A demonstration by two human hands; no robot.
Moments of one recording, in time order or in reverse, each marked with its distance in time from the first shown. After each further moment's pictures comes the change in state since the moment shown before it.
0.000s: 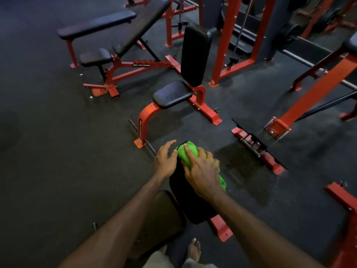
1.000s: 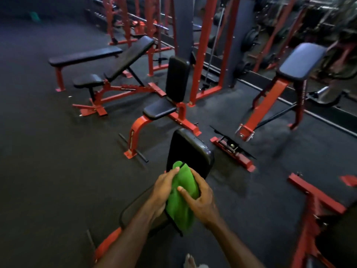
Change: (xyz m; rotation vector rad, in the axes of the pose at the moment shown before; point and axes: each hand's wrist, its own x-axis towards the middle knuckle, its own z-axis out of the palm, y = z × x) left_hand -0.285 -0.001 -0.114 -0.591 -0.343 -0.249; right_hand -0.285 -0.081 0.016 0.861 0.250 0.069
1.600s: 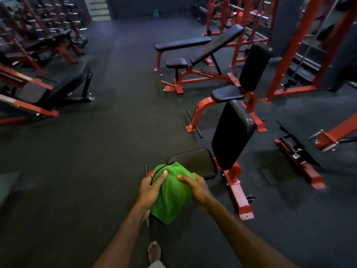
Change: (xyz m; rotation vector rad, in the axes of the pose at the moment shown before) left_hand -0.280 -0.149 -0.011 -0.048 0.658 0.141; right_hand -0.181 0.012 -0.003 0.410 -0.680 0.466
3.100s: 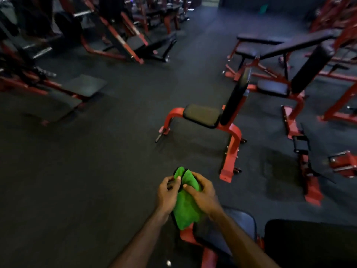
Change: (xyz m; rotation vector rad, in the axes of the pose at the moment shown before) left_hand -0.546 -0.279 0.372 -0.098 0.584 -0.025; right_hand -0.425 0.222 -0.410 -0.514 -0.467 -0.375
